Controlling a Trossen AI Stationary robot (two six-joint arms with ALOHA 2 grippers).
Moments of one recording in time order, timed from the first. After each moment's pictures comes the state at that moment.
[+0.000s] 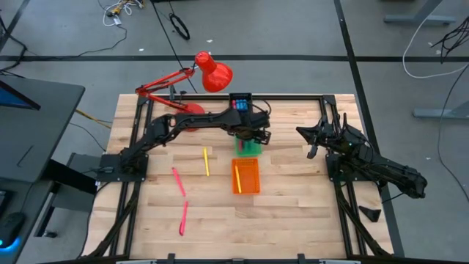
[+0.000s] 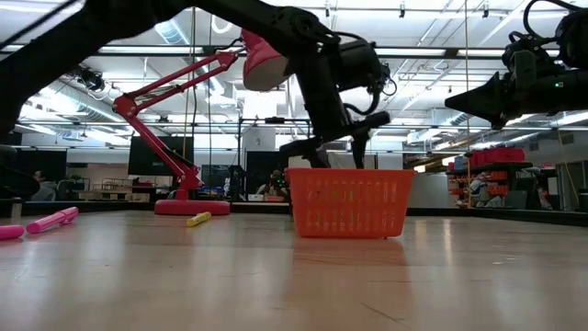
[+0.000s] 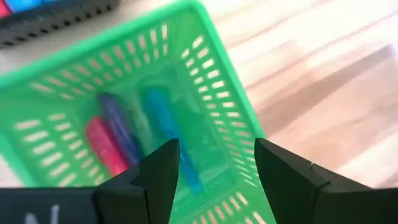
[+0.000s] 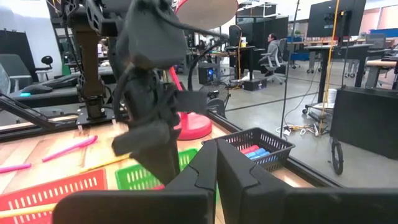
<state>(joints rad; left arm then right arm) 0.20 2.33 2.04 -0.84 -0.10 -0.96 -0.46 0.01 0.02 0.02 -0.06 0.04</state>
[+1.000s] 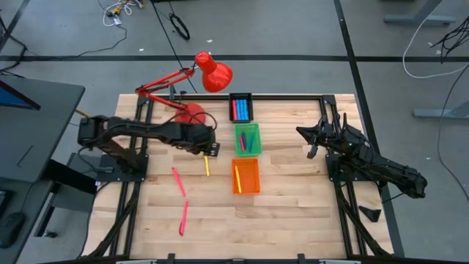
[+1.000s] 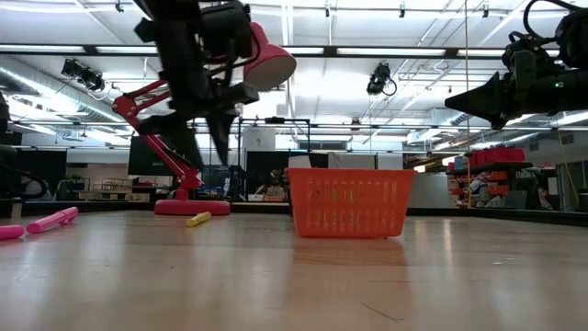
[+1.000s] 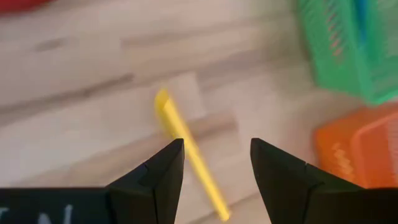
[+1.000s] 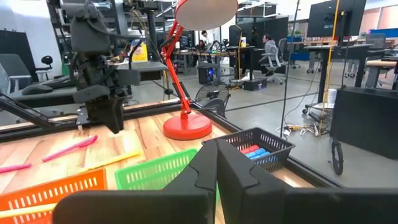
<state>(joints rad) 0.13 1.53 1.00 -0.65 -0.15 -1.14 -0.46 0.01 0.02 0.02 -0.06 0.04</state>
